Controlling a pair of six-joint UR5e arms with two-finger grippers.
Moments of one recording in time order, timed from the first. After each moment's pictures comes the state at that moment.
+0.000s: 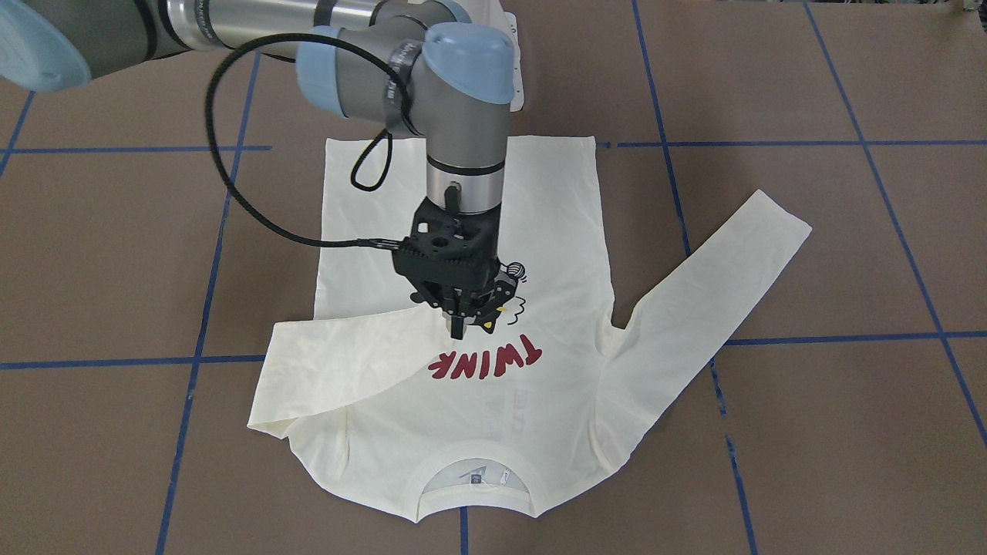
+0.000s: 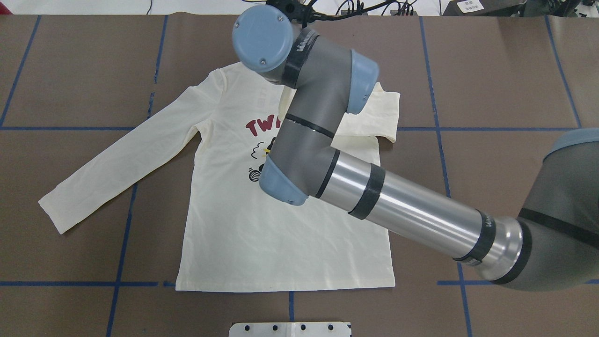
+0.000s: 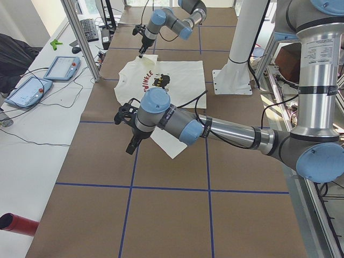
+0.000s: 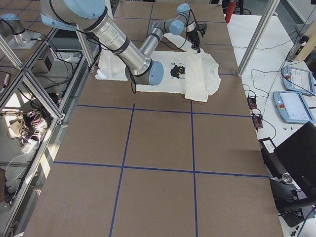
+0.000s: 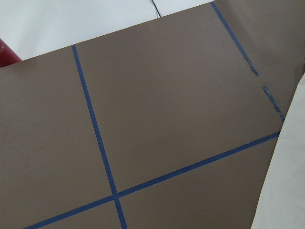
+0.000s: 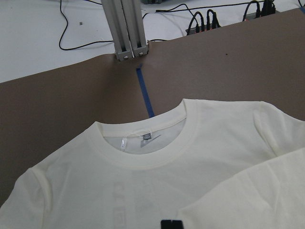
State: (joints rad) left arm -1.57 -1.52 -1.82 -1.94 -2.38 -0.06; right arm 0.58 -0.49 1.28 -1.52 1.43 1.44
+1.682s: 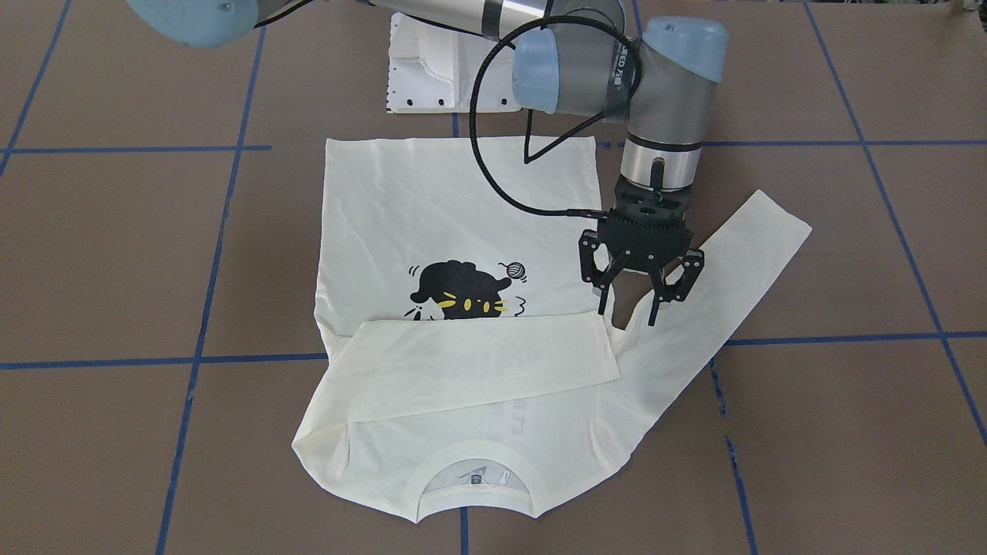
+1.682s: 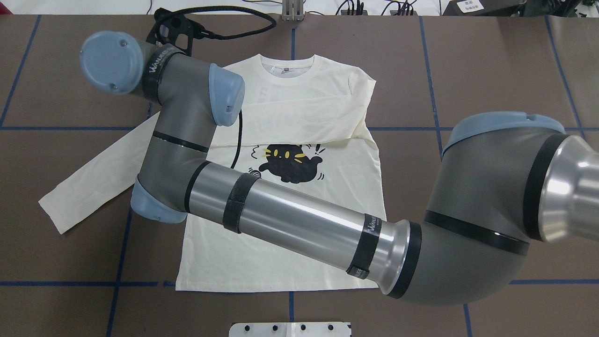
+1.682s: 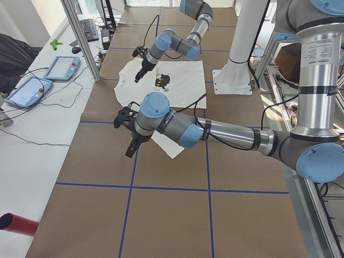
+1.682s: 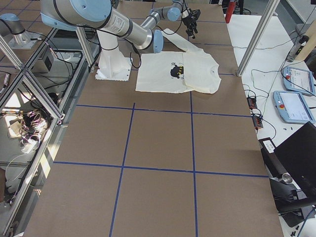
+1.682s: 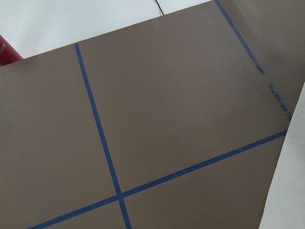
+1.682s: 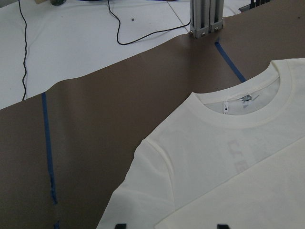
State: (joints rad) left arm -1.57 -1.52 -1.80 -1.97 -2.38 -0.06; right arm 0.52 -0.11 0.82 -1.41 1.42 1.60
